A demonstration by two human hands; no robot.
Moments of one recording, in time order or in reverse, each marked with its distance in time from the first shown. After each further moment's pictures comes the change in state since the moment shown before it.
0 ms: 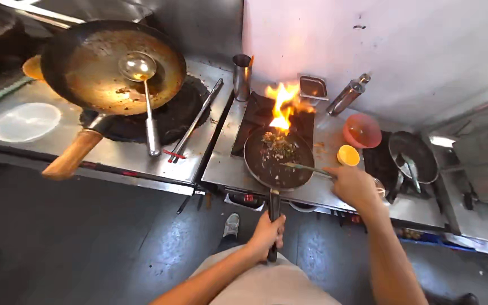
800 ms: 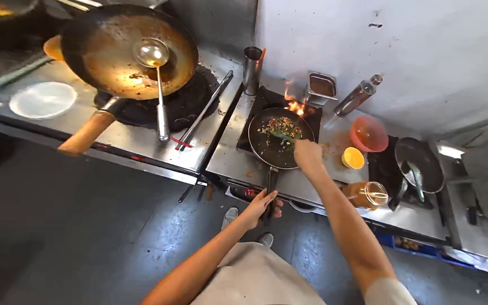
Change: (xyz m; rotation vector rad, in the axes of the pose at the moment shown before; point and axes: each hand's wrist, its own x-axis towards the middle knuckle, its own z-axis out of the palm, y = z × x) left_hand 0.059 0.002 -0.049 -0.006 -0.160 0.096; right_hand 0.094 -0.097 0.021 0.032 0.037 -0.024
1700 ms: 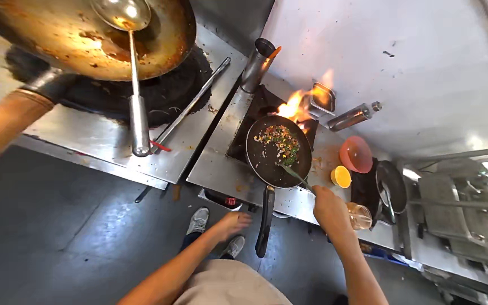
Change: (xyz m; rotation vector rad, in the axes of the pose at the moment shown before) left_hand 0.064 -0.035 -0.105 0.134 0.051 -0.296; right_hand -0.040 0.014 -0.004 -0.169 -0.244 0.189
